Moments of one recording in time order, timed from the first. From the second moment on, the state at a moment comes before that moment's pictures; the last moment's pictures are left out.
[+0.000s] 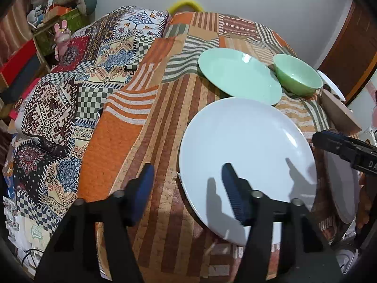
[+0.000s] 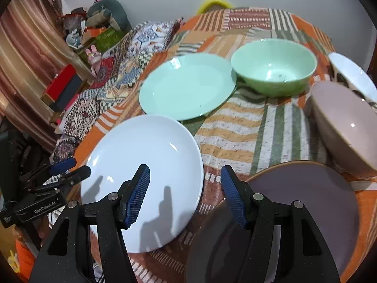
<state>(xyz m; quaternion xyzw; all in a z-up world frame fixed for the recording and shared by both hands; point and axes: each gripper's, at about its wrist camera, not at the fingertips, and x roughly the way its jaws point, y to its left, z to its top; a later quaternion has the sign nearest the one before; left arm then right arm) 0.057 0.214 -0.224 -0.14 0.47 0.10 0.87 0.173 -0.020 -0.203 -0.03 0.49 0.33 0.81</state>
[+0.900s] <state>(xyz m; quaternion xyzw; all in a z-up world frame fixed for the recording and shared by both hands) 0.061 0.219 -0.243 -0.17 0.48 0.06 0.86 0.177 0.001 -0.225 -0.08 0.51 0.33 0.79</state>
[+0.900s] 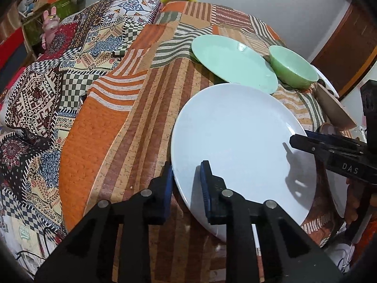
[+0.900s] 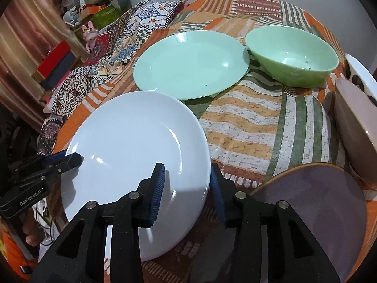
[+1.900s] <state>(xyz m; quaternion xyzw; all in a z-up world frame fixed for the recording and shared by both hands) 0.042 0.191 -0.170 -0.13 0.42 0.09 0.89 0.158 -0.034 -0.171 -0.01 0.45 0.35 0.82</state>
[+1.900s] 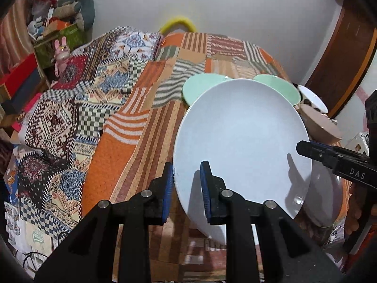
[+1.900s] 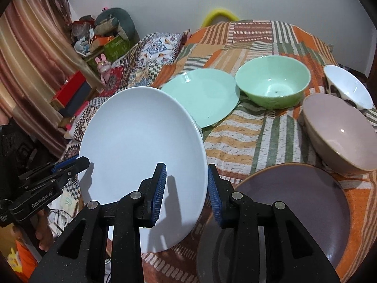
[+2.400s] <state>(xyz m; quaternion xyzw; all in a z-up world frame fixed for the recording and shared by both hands) 0.036 0.146 -0.133 -0.09 0.39 0.07 0.91 0.144 -0.078 -0.148 0.01 0.42 0.34 0.84</state>
